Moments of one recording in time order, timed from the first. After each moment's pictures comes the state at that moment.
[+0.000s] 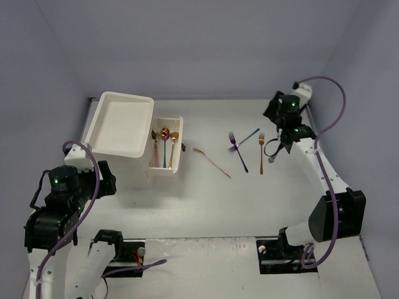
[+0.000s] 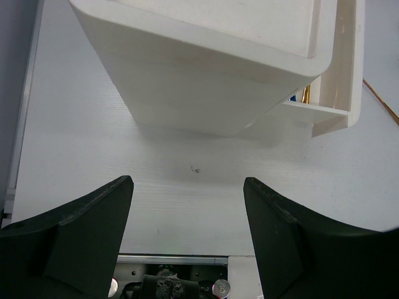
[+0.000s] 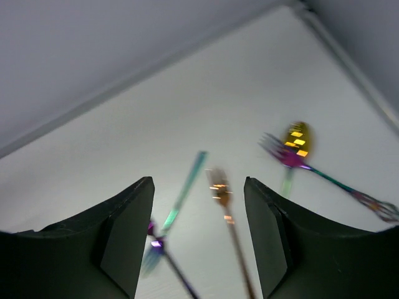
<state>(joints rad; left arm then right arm) -0.09 0.60 1.16 -1.15 -0.06 -0.19 0.08 1.41 1.13 -0.18 0.37 0.43</state>
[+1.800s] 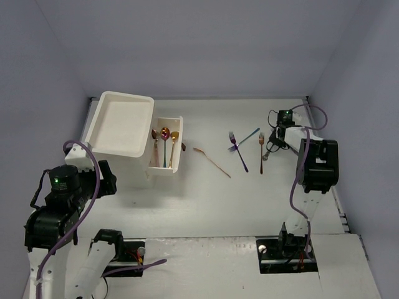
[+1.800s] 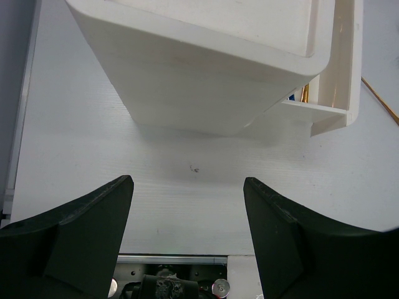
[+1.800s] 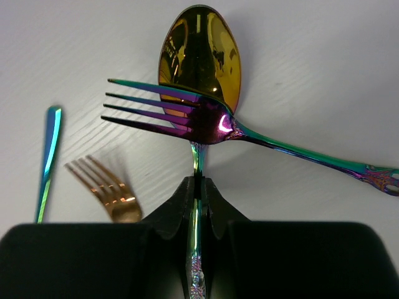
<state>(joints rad) -0.09 0.60 1.16 -1.15 -0.06 -0.19 -0.05 1.98 1.24 -0.21 0.21 0.50</state>
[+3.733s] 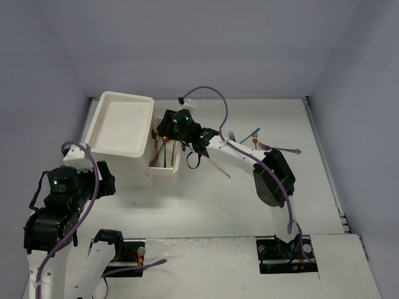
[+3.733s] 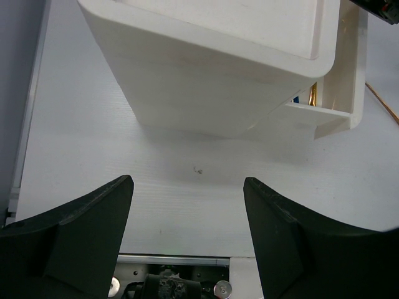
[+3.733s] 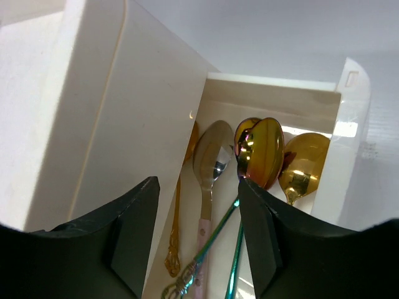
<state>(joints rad) -0.09 0.59 1.16 -1.15 -0.07 -0.19 0.83 2.03 1.64 -0.02 0.18 0.77</state>
